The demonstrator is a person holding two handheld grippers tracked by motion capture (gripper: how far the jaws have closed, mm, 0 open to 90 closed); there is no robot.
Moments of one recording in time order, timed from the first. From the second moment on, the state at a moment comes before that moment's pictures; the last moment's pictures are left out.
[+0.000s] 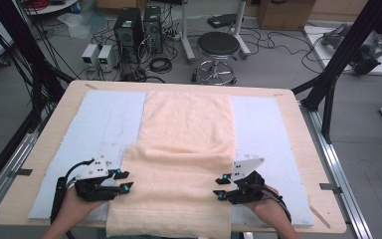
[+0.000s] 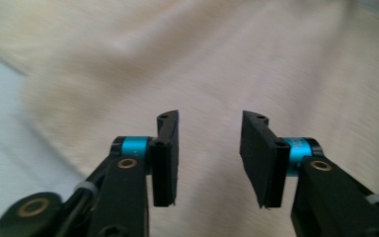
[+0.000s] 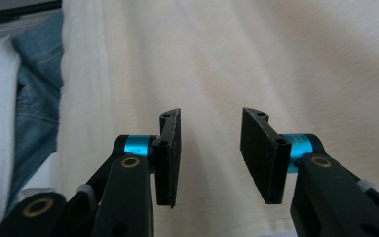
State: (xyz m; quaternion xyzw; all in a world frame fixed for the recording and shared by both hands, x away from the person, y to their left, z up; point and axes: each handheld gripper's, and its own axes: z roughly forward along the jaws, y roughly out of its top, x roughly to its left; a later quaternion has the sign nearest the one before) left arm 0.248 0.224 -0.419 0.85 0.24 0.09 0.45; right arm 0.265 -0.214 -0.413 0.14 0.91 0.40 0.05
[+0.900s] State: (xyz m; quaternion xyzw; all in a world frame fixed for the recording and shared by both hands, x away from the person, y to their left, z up) left arm 0.189 0.212 -0.396 0.87 0.17 0.10 0.46; right arm 0.213 -0.227 -0.380 0.10 0.91 0.41 0.06
